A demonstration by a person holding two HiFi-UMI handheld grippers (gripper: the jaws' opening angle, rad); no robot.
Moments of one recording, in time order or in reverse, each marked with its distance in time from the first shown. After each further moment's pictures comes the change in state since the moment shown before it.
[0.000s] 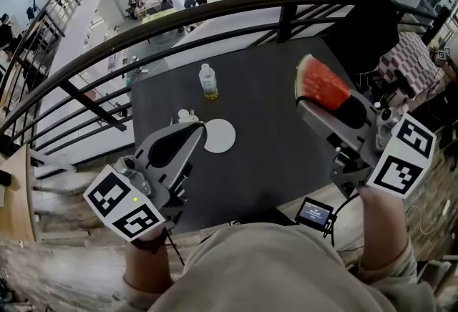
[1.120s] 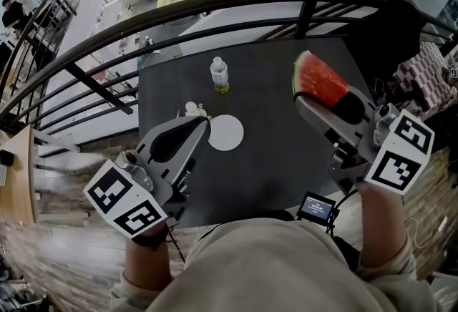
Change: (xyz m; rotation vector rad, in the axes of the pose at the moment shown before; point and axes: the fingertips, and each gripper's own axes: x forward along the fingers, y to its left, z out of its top) left arm 0.022 0.037 0.004 -0.028 0.018 0.094; right arm 0.049 -0.040 0.000 0.046 0.058 0.085
